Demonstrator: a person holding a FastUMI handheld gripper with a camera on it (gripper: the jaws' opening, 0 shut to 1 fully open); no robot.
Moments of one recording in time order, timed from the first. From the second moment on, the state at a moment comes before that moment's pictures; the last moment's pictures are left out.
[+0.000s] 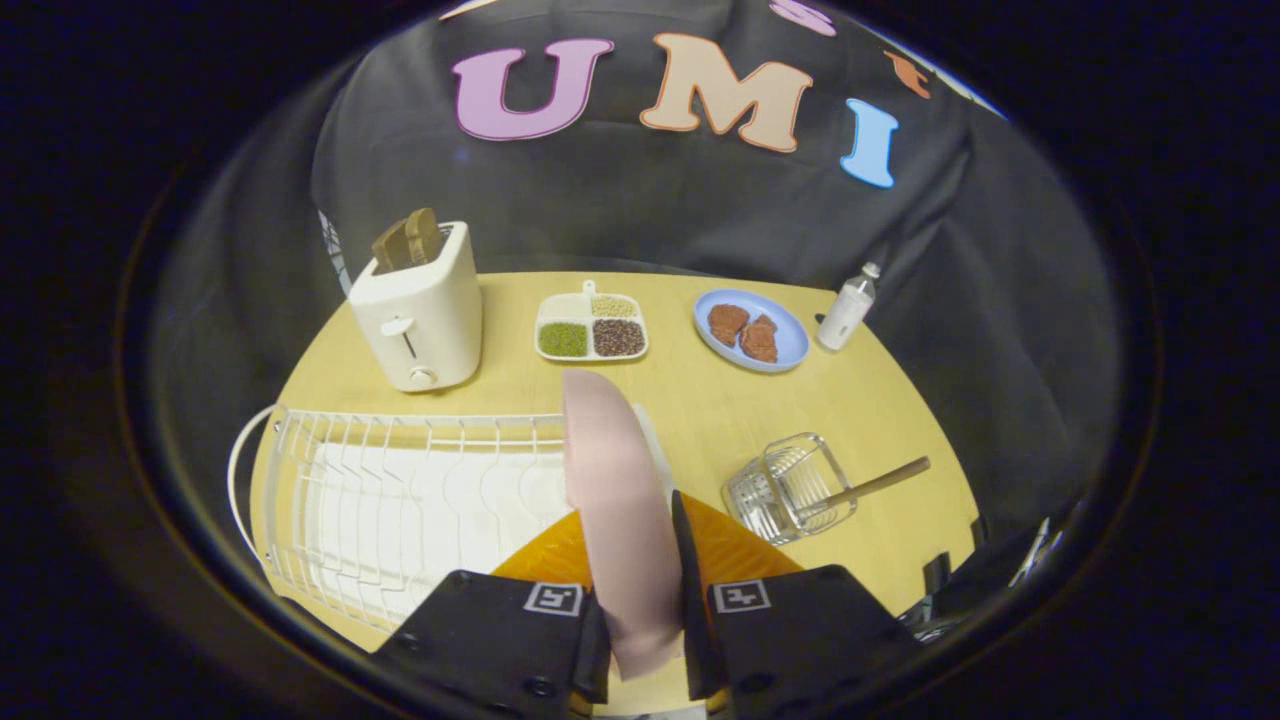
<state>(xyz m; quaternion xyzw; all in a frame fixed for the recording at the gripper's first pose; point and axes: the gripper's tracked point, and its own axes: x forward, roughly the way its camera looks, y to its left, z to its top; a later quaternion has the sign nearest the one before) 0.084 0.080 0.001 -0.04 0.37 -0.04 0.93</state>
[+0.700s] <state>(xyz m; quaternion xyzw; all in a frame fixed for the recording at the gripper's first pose) 0.082 0.077 0.053 0.03 0.31 -0.05 0.95</state>
